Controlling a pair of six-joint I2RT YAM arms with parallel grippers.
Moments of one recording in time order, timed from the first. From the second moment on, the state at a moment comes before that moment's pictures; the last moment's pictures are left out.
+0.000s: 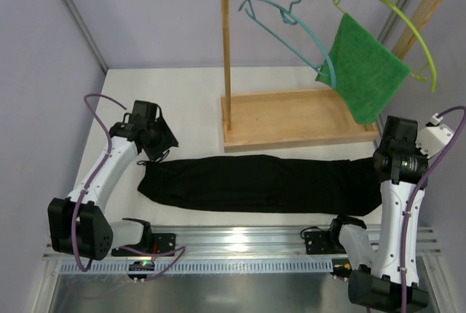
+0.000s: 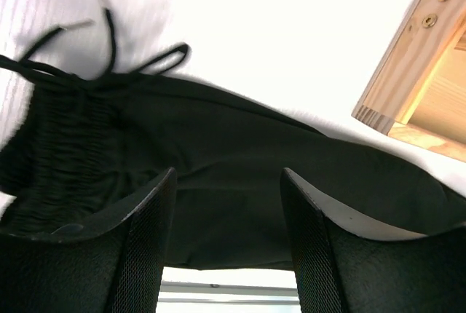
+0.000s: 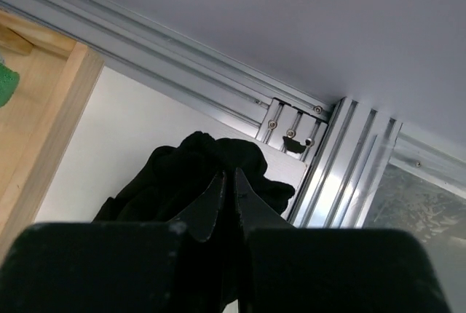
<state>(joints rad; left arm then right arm) -0.19 1.27 1.02 -0.79 -0.01 -0.72 -0.25 0.82 1.08 -1.07 0.72 0.56</state>
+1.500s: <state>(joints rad) 0.43 1.47 0.90 -0.68 0.22 -0.60 1.16 1.73 1.45 -0.22 0.40 1.02</state>
